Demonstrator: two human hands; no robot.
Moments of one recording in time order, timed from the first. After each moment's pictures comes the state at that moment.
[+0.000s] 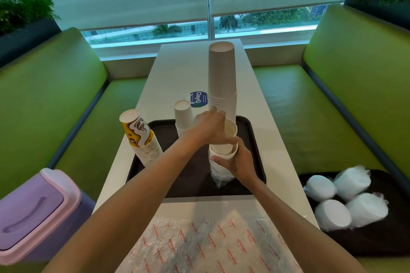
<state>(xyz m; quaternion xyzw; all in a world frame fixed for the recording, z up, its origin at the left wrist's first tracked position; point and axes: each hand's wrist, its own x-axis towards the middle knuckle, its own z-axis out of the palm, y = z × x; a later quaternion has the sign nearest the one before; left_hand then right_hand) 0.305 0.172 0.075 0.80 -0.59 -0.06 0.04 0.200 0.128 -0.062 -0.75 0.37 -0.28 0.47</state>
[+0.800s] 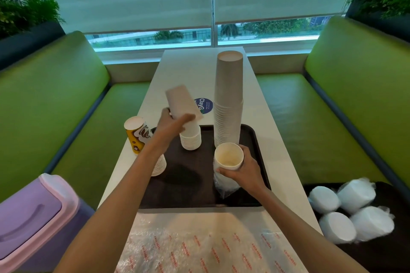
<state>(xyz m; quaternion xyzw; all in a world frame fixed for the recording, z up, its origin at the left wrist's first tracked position) 0.389 0.220 0.060 0.73 -0.23 -0.29 0.58 0.196 0.125 -0.058 -0.77 0.38 -0.24 0.46</state>
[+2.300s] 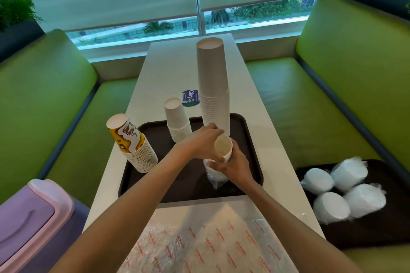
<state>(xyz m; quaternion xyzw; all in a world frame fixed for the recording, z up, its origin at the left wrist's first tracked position) 0.316 0.173 0.035 0.75 -0.63 -0.17 0.01 0.198 0.132 -0.063 -0.75 0.40 -0.21 0.47</state>
